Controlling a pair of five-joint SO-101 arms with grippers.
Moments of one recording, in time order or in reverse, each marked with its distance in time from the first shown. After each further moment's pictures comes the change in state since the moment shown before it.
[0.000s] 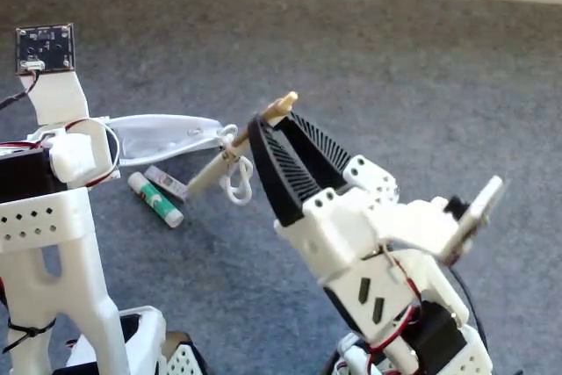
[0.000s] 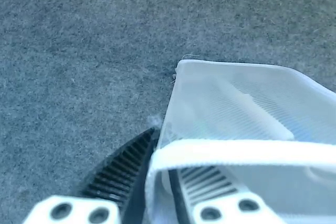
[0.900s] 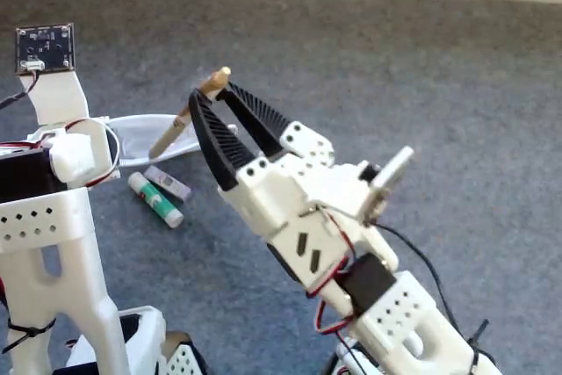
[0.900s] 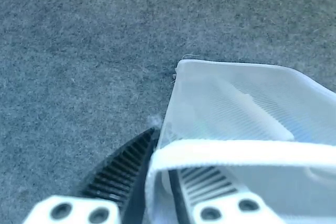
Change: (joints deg) left arm 0.0 0.0 0.0 0.0 0.0; right arm -3.3 22.9 5.2 -30.3 6.2
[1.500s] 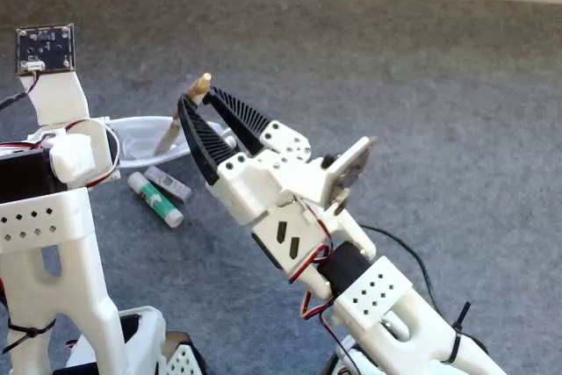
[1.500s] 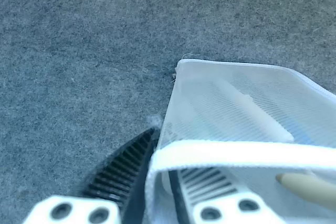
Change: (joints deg) left arm 0.0 0.0 0.1 0.0 0.0; right arm 0.0 7.0 4.7 -7.3 5.2
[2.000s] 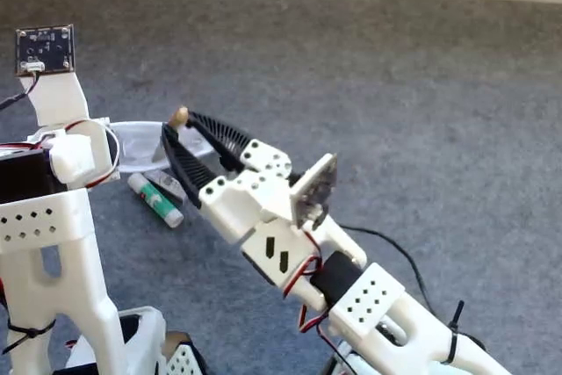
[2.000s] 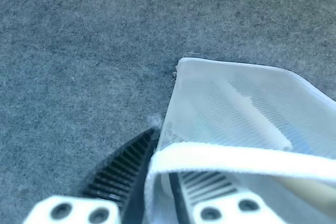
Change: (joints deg) left arm 0.0 0.0 0.3 0.0 0.0; right arm -5.2 -0.1 2.8 3.7 4.7
